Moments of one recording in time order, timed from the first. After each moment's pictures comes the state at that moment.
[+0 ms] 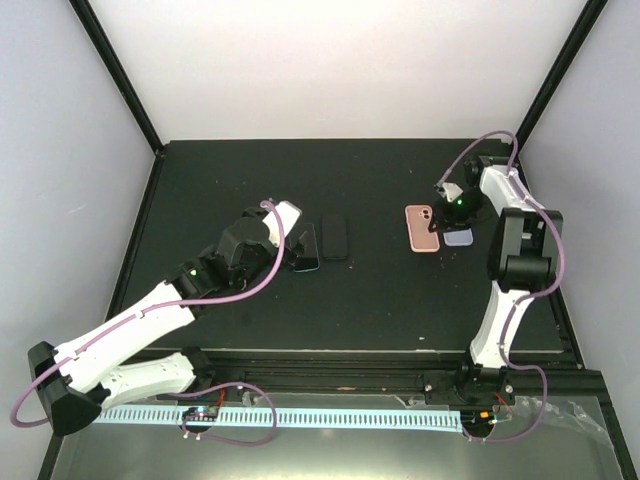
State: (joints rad) left arm -0.85 0.99 0.94 -0.39 -0.41 0.05; right arm -0.07 2.07 1.64 -1.16 -0.38 -0.26
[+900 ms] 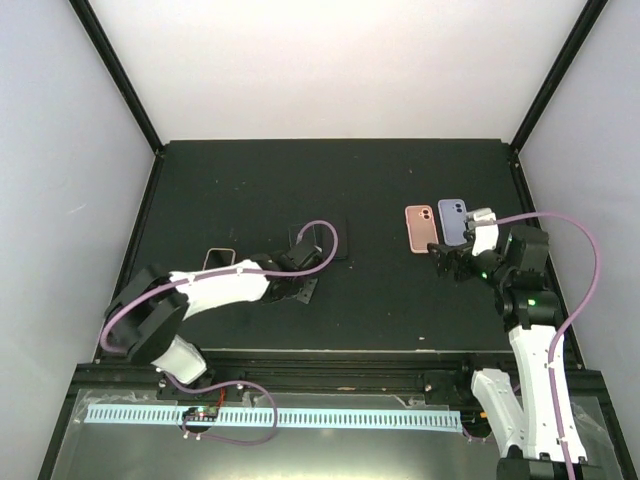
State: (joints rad) left arm -0.84 1.50 0.83 -0.44 -0.21 -0.42; right arm -0.07 0.71 0.75 -0.62 -0.53 -0.12
